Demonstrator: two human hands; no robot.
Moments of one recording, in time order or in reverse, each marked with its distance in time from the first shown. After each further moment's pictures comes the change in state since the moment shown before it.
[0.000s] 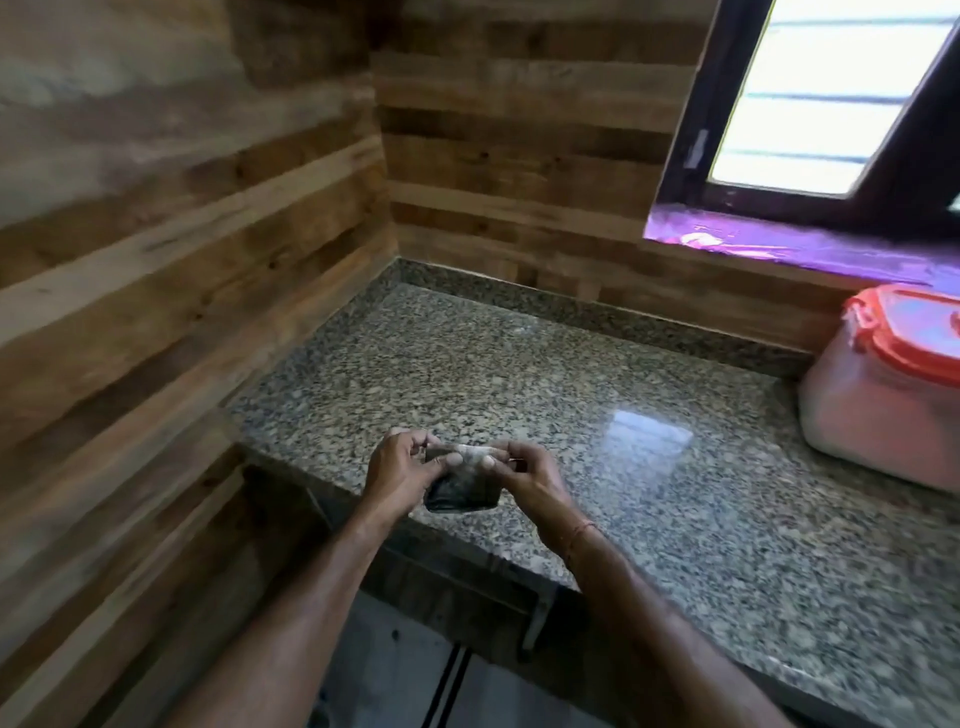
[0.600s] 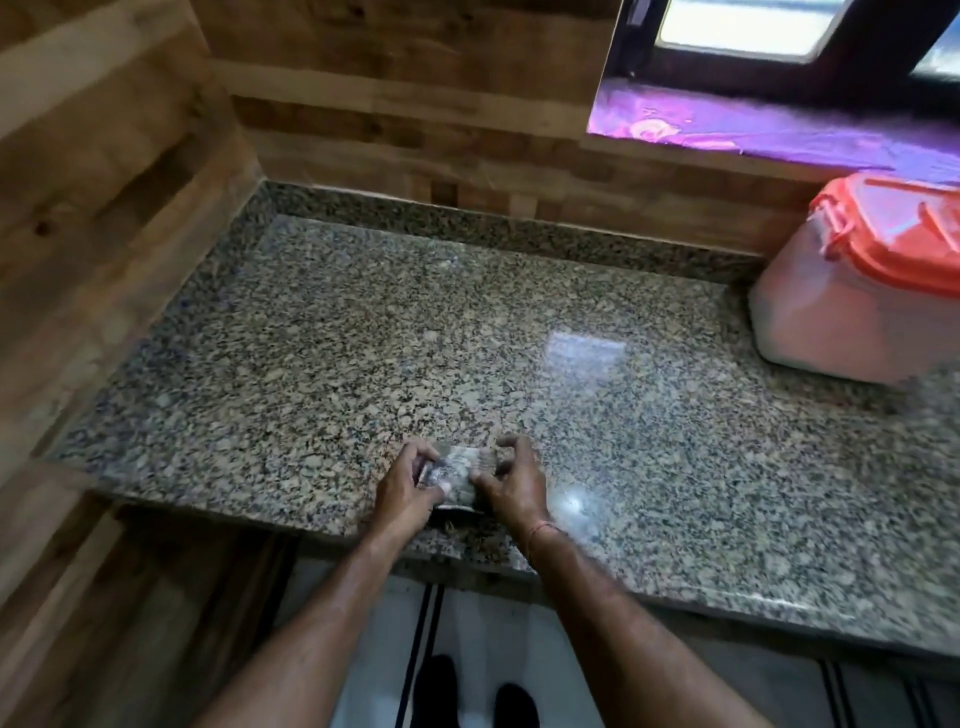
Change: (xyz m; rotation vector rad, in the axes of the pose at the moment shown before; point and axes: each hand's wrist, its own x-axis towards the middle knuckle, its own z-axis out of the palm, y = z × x) left_hand 0.073 -0.049 0.107 -0.091 -0.368 -0.144; right_hand 0.066 0.093 -0.018 -0.146 0.489 0.331
